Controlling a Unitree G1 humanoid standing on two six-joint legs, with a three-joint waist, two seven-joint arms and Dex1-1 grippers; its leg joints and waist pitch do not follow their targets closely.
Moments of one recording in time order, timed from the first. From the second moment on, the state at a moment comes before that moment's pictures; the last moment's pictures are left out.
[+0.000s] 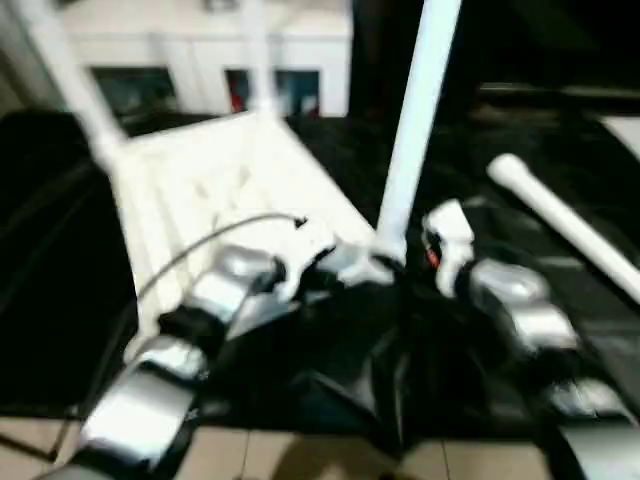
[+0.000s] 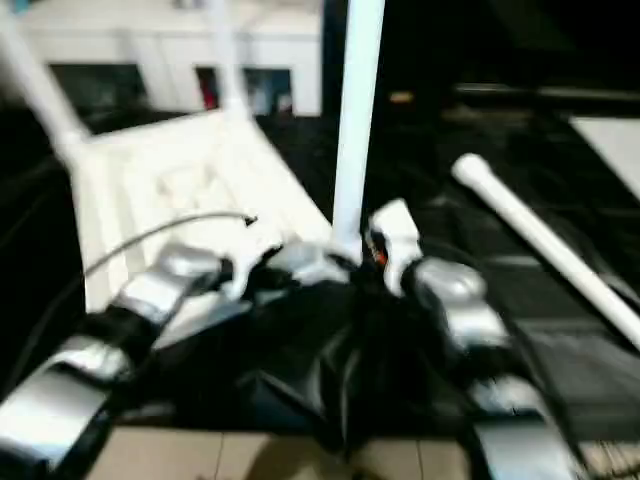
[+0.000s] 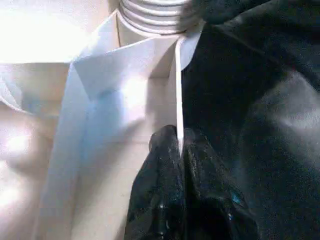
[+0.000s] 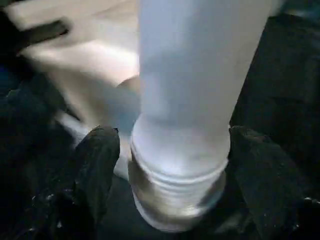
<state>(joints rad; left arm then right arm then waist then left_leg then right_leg) -0.75 0.24 -0.30 0.80 0.03 0.21 -1.04 -0.54 -0.35 0.09 0.66 0.13 -0.01 0.91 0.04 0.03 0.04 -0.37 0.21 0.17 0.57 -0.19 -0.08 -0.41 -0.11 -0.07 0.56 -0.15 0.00</state>
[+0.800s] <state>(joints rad) -0.60 0.38 -0.35 0.50 -0.01 0.22 -1.27 -0.41 -0.43 0.18 0.39 0.16 0.01 1.12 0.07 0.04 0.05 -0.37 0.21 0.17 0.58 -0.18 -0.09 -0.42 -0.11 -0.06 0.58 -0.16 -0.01</state>
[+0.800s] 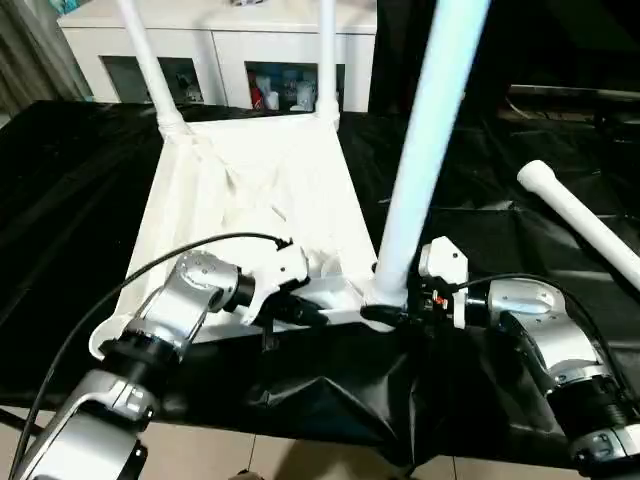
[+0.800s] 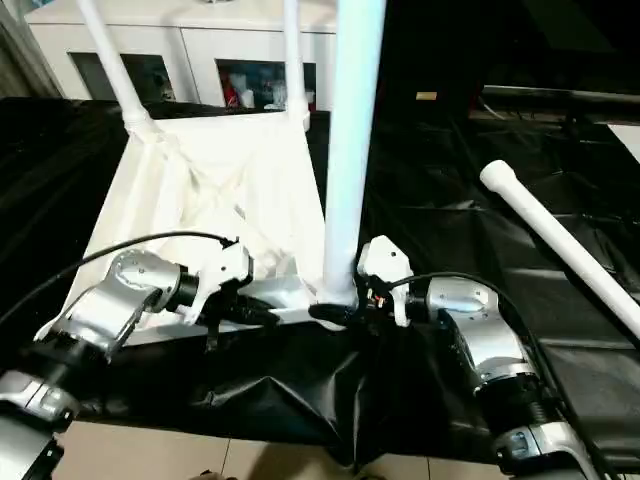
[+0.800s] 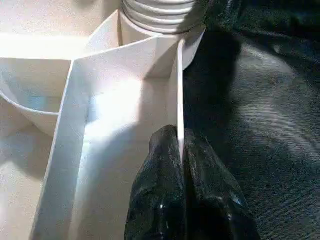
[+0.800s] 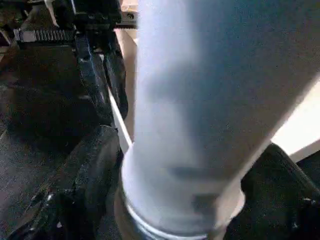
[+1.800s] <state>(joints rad) -0.65 0.23 -0.28 0.62 0.03 0.37 -0.95 -0.52 -0.20 0.10 0.62 0.08 0.10 0.59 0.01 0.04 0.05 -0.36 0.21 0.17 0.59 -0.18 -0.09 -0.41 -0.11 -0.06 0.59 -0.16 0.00</state>
